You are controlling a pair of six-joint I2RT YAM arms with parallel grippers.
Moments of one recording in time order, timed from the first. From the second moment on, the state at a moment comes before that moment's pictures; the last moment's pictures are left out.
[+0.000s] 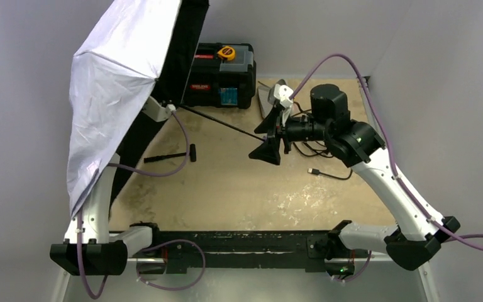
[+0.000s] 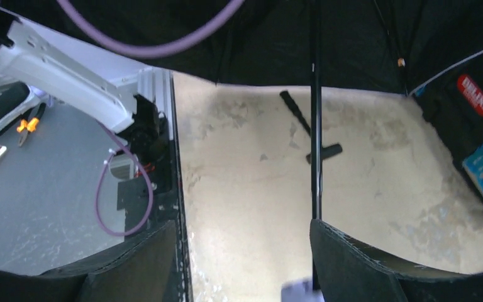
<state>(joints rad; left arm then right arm) 0.04 1.15 1.38 -0.47 0.12 1.97 0.64 1.20 1.47 -0.69 -0.70 -0.15</state>
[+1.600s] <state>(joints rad) -0.22 0.88 1.16 -0.45 0.08 1.89 0.79 1.43 1.67 -0.69 -0.57 0.17</state>
